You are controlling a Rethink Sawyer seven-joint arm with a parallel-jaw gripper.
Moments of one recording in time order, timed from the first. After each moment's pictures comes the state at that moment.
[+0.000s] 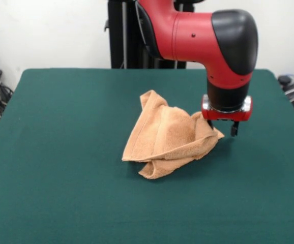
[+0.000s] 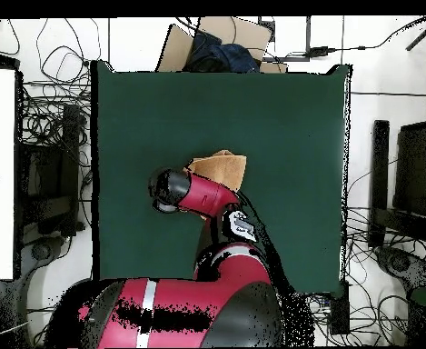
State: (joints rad) arm -0.10 -0.36 0.05 1.67 0.27 0.45 1.59
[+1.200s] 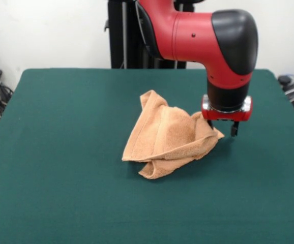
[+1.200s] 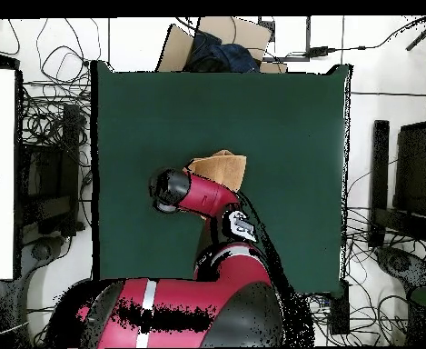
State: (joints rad) arm -0.10 -0.36 0.05 1.67 0.27 0.45 1.59
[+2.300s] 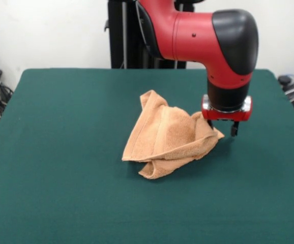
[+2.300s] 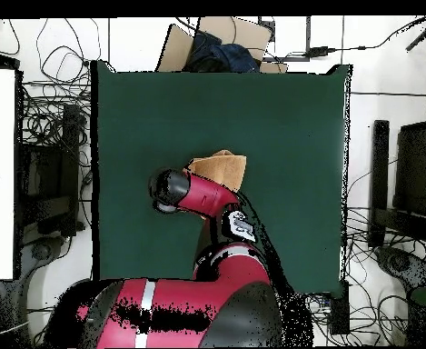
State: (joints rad) arm -0.10 -0.36 0.04 1.67 0.27 0.45 1.59
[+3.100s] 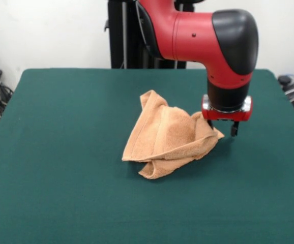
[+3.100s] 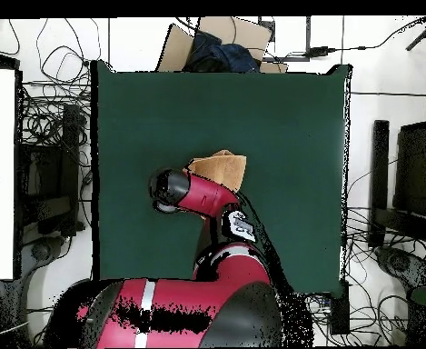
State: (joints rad) arm -0.10 -0.36 0.04 1.67 0.27 0.45 1.59
